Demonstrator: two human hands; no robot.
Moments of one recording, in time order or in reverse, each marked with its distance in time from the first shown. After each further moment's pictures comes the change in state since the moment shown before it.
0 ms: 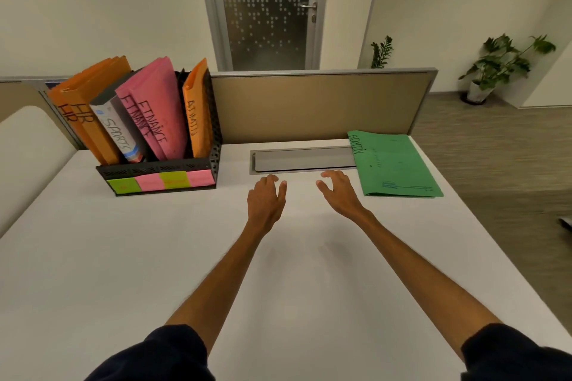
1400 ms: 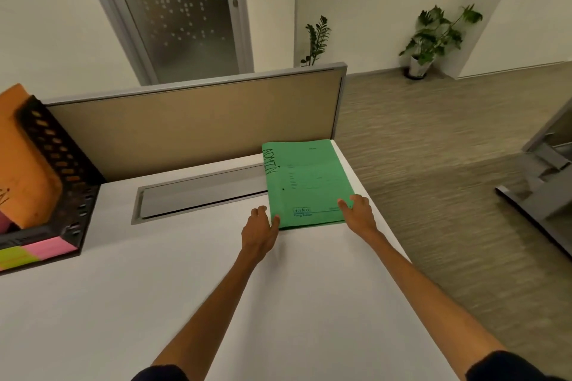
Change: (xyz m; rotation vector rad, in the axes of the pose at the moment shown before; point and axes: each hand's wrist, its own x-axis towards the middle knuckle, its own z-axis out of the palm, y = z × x) left_hand 0.085 0.169 0.235 0.023 -0.377 -0.063; right_hand 0.077 0.270 -0.182 -0.027 0.109 0.513
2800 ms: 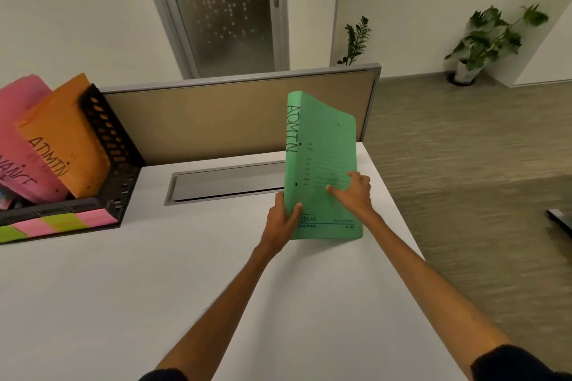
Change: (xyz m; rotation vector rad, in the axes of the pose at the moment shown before) left_hand -0.023 0.015 -0.013 -0.612 0.104 0.172; right_hand 0.011 -0.069 0.010 0.106 -0.038 -0.128
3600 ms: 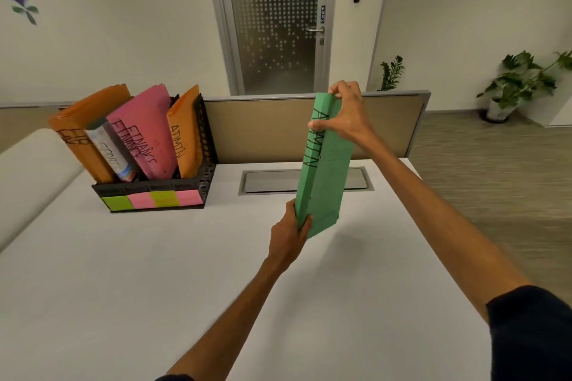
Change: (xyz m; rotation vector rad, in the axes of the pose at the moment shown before) left_hand -0.134 -0.006 -0.147 0.332 0.202 0.146; right_hand -0.139 -0.276 -0.001 0.017 0.162 -0.757
